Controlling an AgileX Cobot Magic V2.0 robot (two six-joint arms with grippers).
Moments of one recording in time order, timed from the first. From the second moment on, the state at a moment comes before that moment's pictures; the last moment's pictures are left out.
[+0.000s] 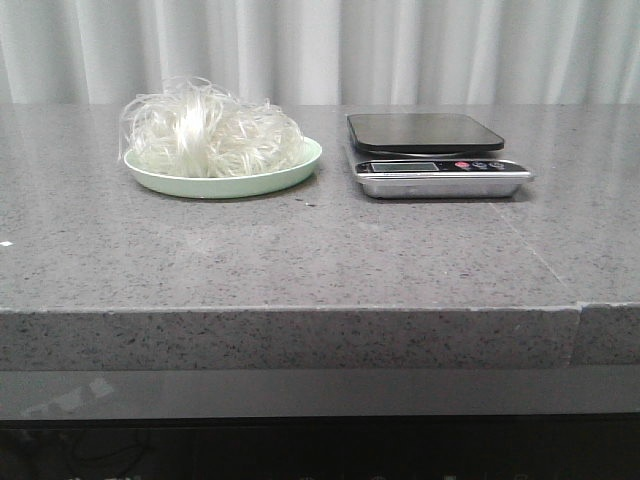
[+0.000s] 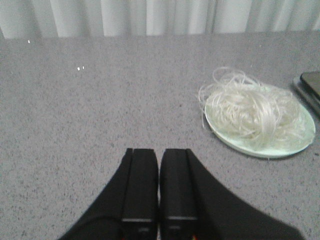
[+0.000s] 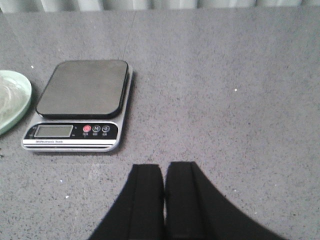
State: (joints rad) left arm -0.08 0.62 -0.78 -0.05 0.62 0.02; right arm 0.04 0.67 -0.78 0.07 0.61 0.03
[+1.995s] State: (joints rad) left arm -0.44 1.72 -1.34 -0.09 0.47 0.04; right arm 0.04 0.82 -0.78 0.04 0.64 0.03
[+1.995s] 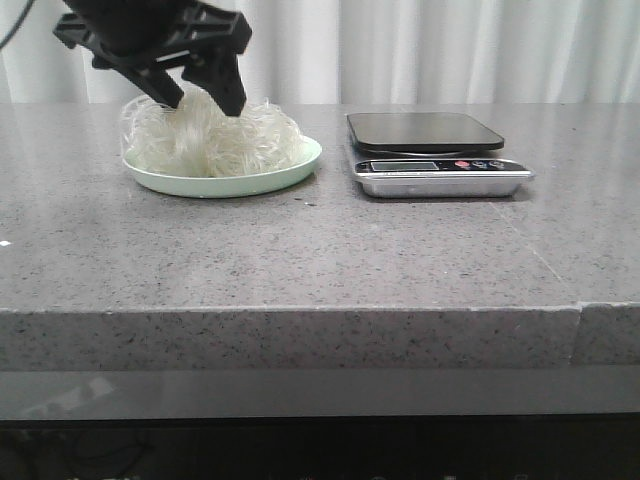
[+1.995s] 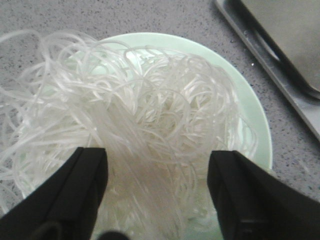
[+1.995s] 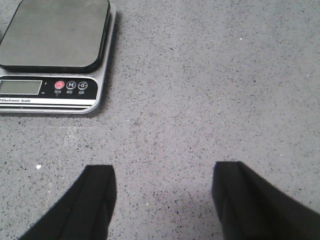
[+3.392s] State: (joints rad) left arm -0.48 1.62 -1.53 -0.07 0.53 0.04; right arm 0.04 0.82 -0.78 0.04 0.64 0.03
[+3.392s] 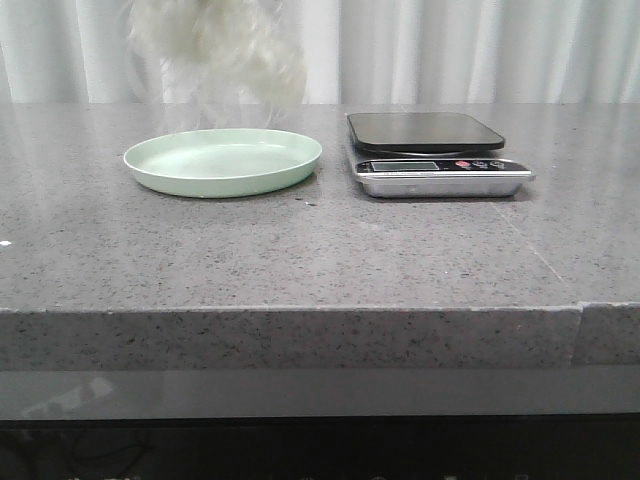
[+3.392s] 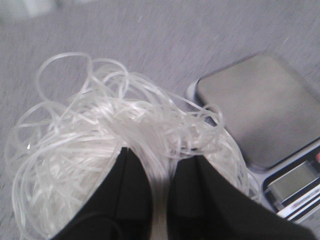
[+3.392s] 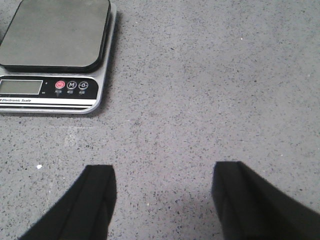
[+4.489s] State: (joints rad) left arm -0.67 2.16 -2.04 -0.09 0.49 0.04; right arm 0.04 0.82 -0.78 0.04 0.64 0.03
